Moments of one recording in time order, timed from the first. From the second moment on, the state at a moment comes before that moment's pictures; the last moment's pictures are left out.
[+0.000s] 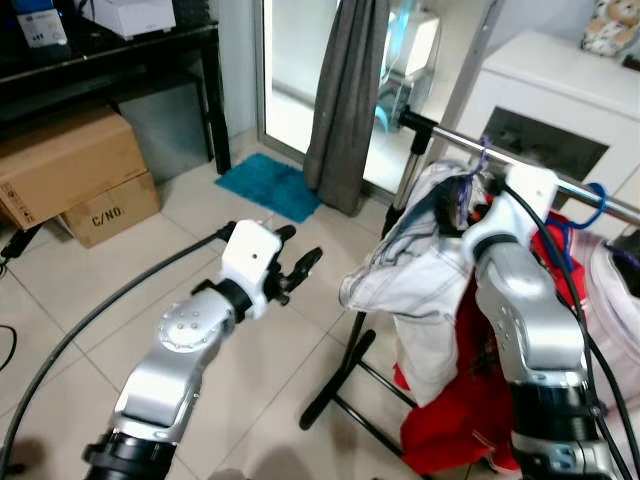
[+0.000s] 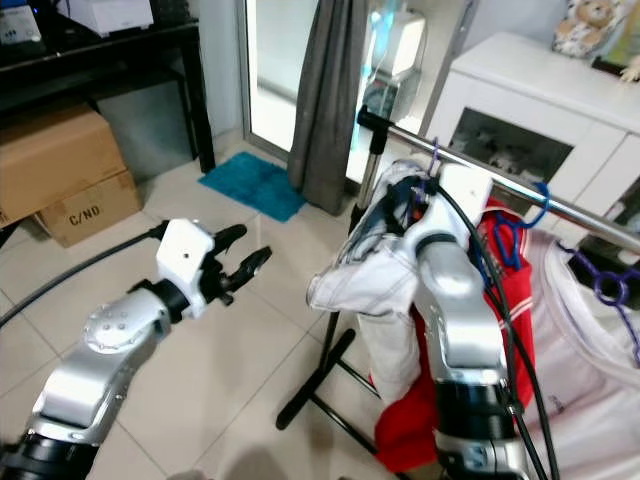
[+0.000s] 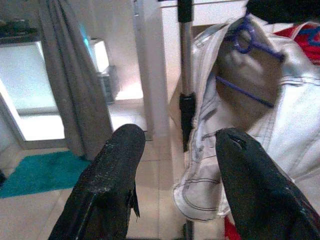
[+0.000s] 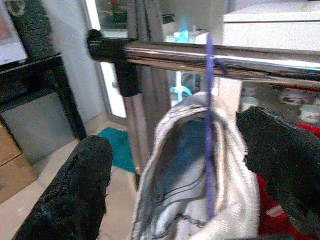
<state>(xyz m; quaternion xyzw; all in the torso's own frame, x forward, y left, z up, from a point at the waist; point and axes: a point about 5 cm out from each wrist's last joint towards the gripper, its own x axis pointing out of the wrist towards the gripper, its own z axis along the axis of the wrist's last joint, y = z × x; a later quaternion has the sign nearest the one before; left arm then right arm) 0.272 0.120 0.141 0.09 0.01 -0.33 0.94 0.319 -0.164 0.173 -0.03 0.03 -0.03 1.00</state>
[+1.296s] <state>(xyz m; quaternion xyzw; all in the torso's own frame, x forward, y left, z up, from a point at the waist) 0.263 0.118 0.136 0.09 0.07 -0.43 0.90 0.357 -0.166 0.176 -0.04 0.13 -0.03 0.99</state>
